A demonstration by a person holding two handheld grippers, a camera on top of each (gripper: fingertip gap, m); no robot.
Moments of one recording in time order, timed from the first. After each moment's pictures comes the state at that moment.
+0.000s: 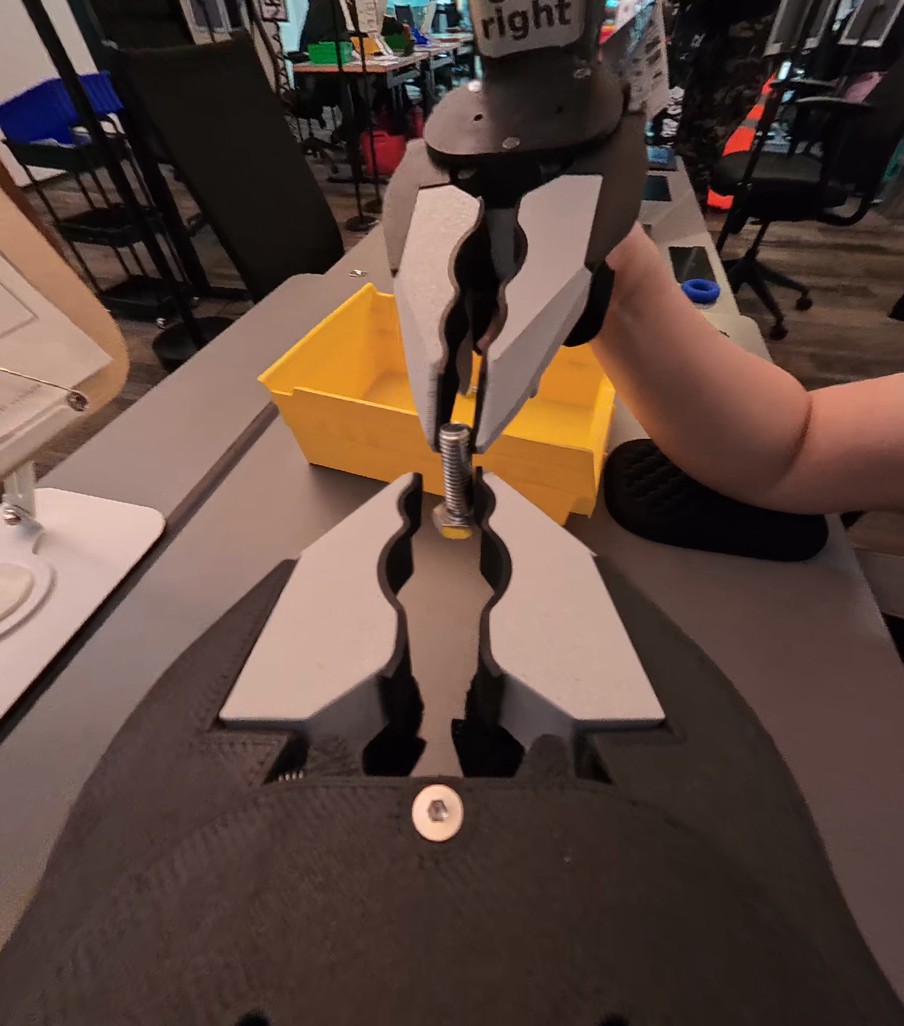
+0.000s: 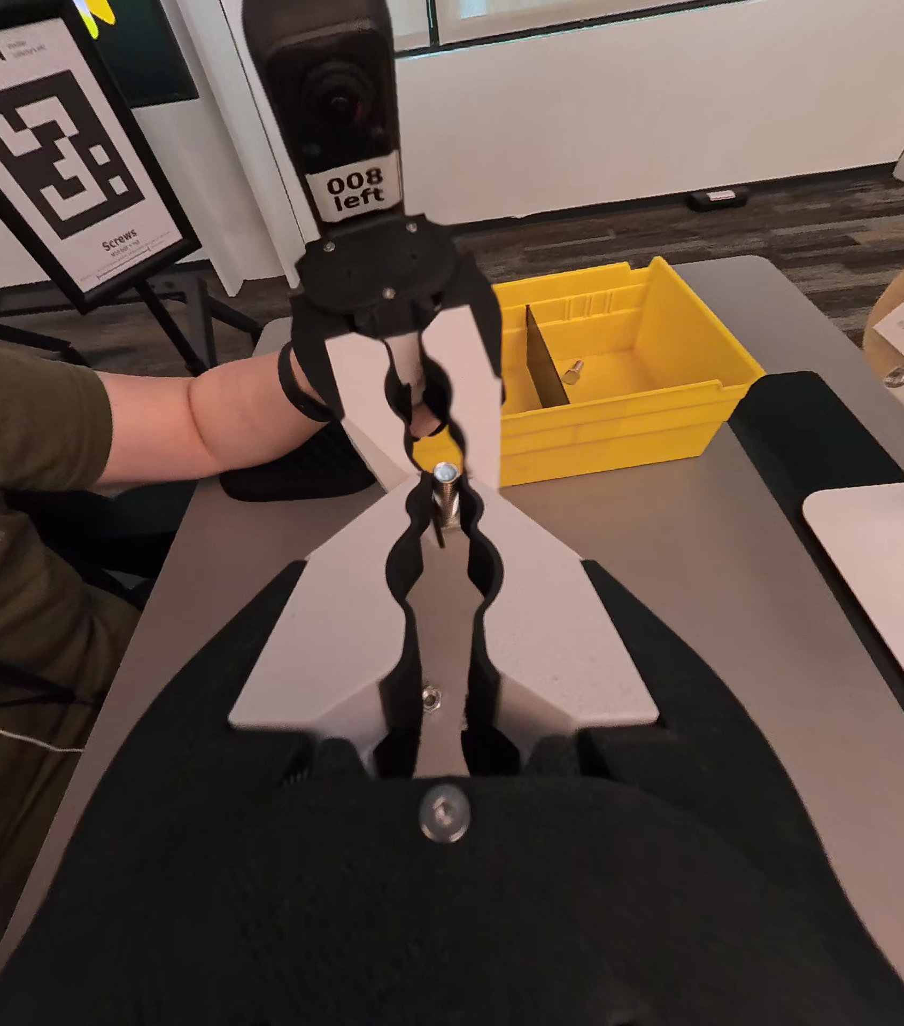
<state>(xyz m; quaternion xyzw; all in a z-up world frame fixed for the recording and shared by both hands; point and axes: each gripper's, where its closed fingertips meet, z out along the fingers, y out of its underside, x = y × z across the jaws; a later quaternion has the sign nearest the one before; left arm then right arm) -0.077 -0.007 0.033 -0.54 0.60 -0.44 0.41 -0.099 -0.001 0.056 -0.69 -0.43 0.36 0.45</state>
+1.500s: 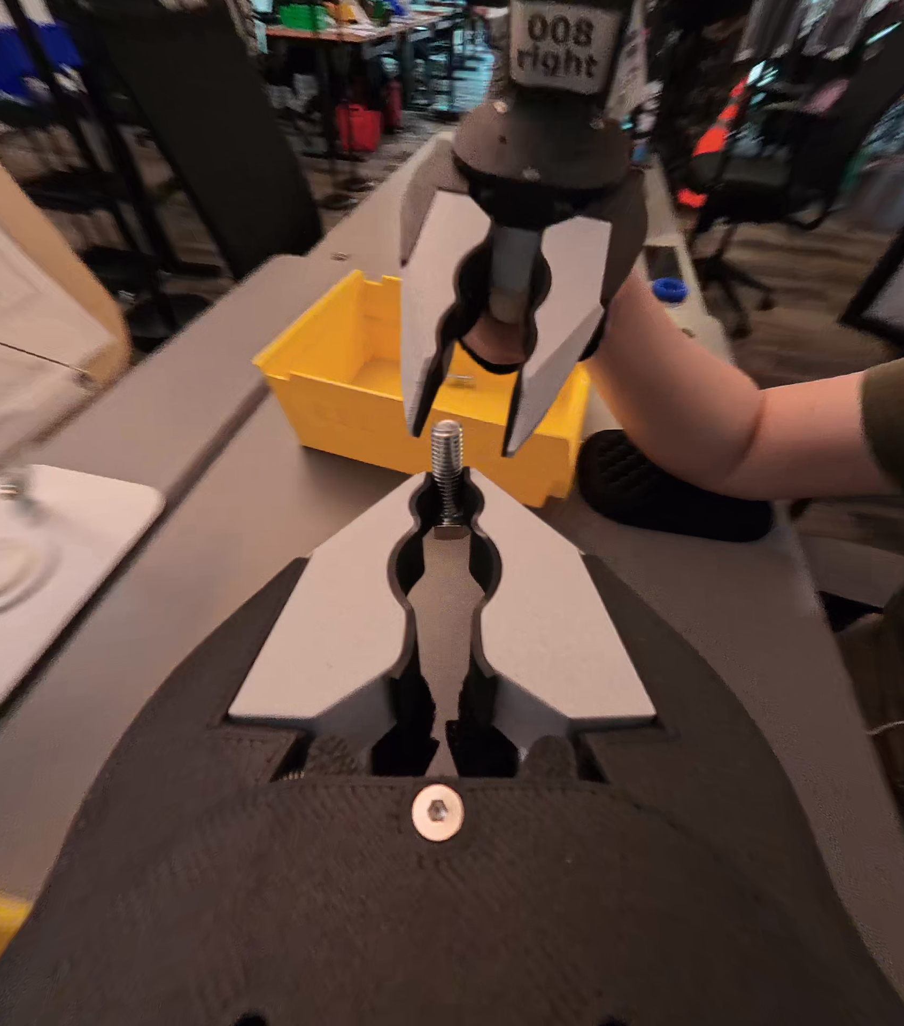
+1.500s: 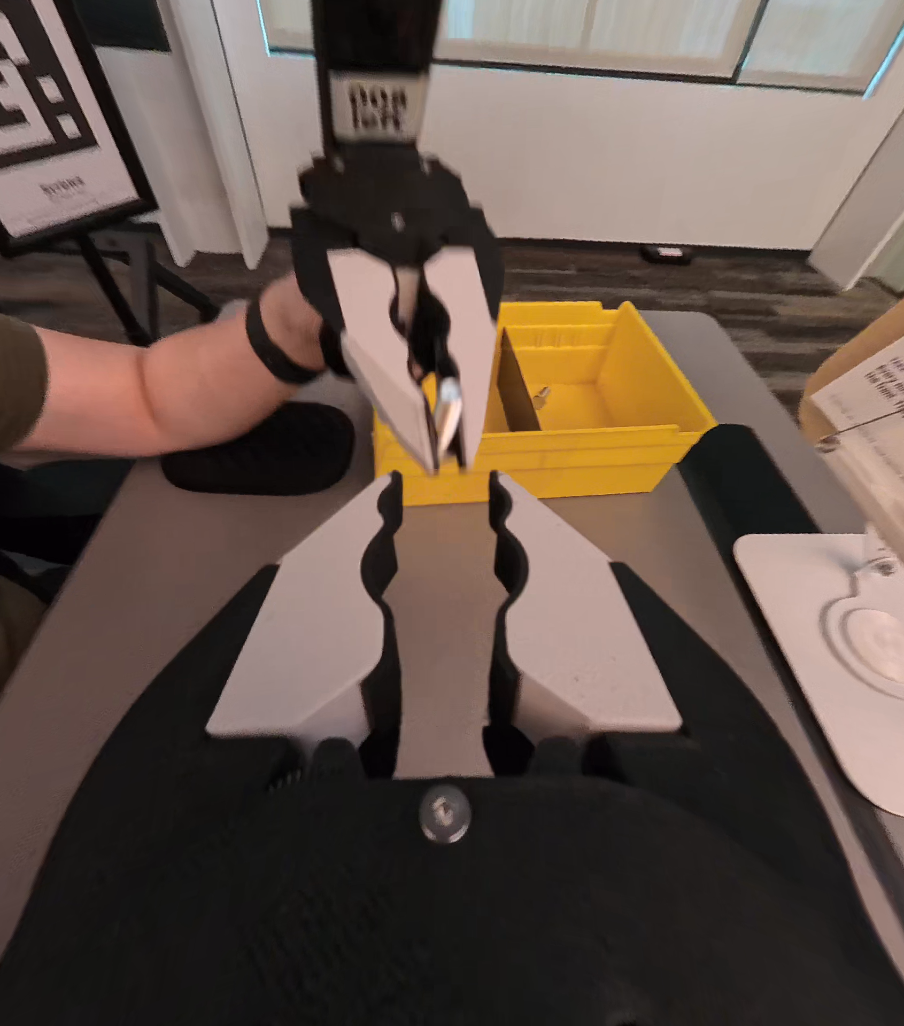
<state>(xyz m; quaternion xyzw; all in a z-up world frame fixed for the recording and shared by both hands) -0.101 -0.004 0.048 -0.54 0.60 -0.45 0.38 -0.106 0.000 0.059 -0.66 -0.47 0.31 0.50</state>
